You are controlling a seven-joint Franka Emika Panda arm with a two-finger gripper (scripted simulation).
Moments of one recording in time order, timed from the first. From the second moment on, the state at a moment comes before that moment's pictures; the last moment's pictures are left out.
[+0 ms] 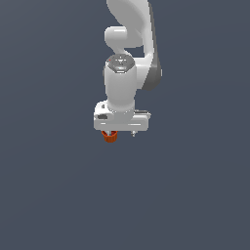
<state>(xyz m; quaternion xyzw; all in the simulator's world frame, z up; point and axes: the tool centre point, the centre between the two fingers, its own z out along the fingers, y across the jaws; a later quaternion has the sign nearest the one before) 0.006 -0.016 0.176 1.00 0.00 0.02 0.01</state>
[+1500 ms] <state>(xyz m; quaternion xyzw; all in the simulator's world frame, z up) -0.014 -0.046 0.150 0.99 0.14 -0.04 0.07</state>
